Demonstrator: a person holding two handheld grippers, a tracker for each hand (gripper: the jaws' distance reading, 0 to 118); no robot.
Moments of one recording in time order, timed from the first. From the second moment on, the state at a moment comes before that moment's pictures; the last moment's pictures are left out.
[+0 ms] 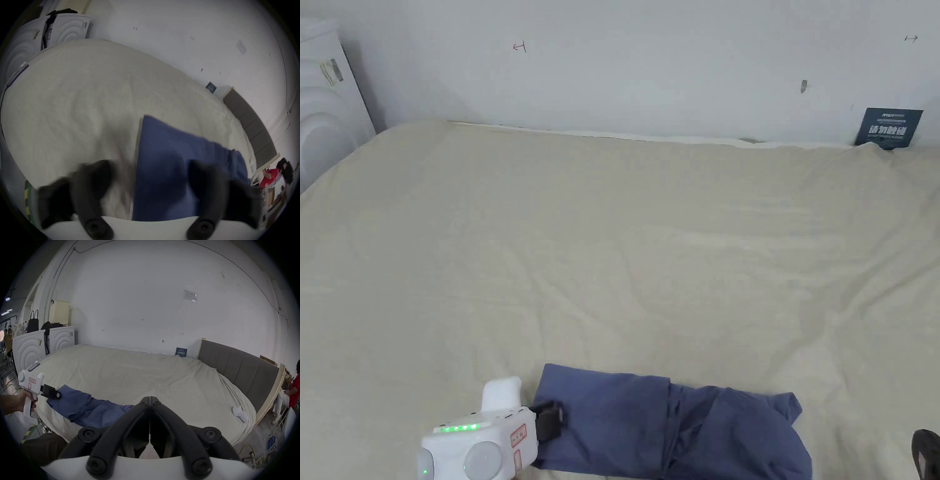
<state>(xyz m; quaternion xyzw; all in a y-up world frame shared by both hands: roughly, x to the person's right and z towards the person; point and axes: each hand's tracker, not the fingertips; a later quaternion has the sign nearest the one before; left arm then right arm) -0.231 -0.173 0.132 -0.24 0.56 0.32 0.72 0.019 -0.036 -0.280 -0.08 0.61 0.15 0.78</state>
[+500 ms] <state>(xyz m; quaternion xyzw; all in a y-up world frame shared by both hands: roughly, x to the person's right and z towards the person) -0.232 -0.125 0.201 -0.22 0.59 0.29 0.72 0.011 -0.033 -0.280 -0.08 0.61 0.15 0.78</state>
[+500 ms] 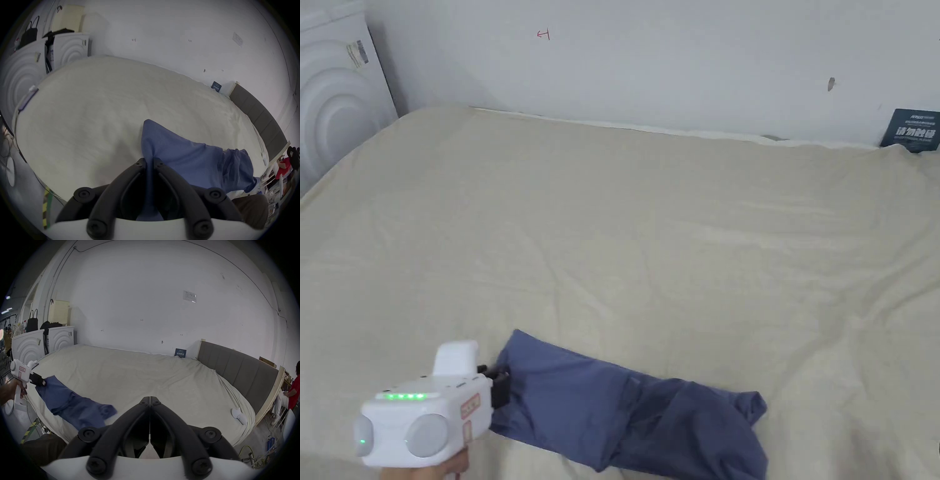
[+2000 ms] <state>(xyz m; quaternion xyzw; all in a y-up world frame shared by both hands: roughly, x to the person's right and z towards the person) -0.146 -0.157 -0.005 -0.31 0.53 -0.01 0.79 0.053 -0.034 -0.277 -0.07 0.61 0.16 0.77</state>
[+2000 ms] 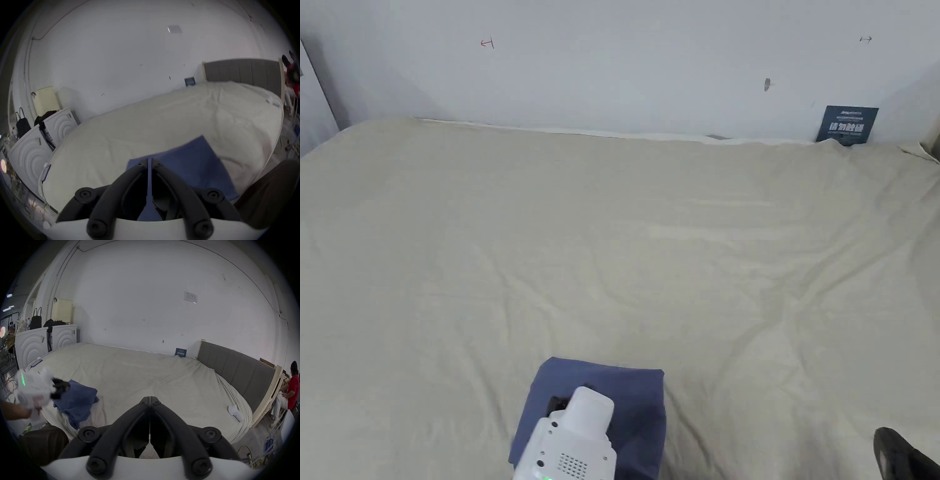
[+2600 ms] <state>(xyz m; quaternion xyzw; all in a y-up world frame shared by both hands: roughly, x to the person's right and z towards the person) -0.114 -0.132 -0.041 -0.18 0.44 0.04 0.88 0.035 0.001 -0.251 -0.05 0.64 0.14 0.75</state>
